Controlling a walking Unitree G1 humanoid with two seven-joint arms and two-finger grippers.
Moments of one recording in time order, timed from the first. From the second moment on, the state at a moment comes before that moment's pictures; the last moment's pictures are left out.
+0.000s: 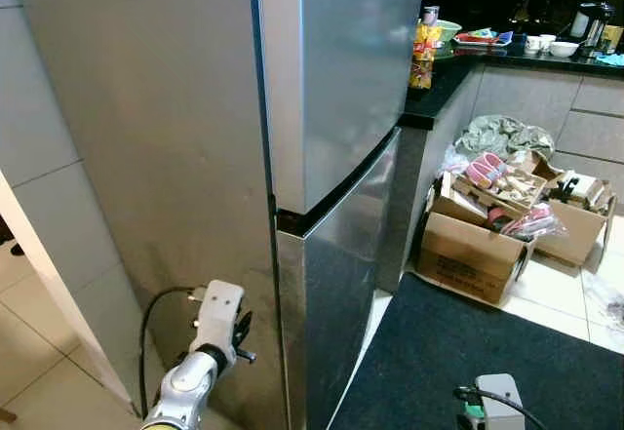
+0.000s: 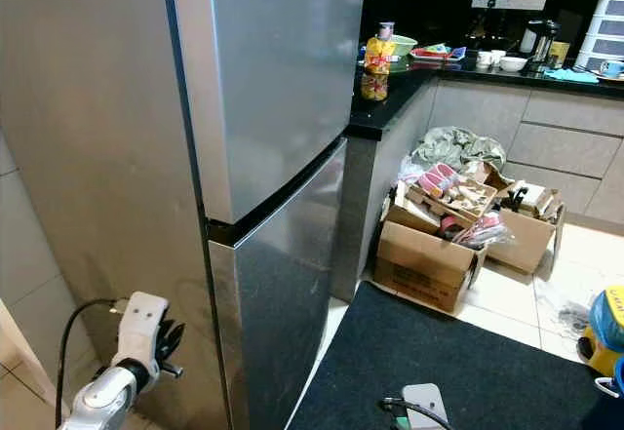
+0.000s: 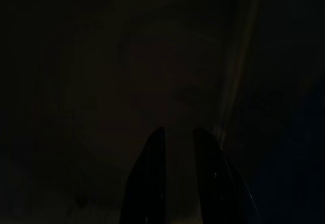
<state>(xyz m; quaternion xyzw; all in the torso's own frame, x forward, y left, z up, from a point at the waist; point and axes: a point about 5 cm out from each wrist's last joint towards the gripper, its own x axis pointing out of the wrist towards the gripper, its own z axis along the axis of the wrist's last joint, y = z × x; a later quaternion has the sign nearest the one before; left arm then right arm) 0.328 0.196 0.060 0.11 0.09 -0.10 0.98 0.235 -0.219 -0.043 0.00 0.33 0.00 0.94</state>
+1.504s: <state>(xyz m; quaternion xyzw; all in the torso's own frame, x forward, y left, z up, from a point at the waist) 0.364 0.156 0.095 0.06 0.06 -0.15 0.98 0.233 -0.226 -0.039 -0.01 0.30 -0.01 0.95</state>
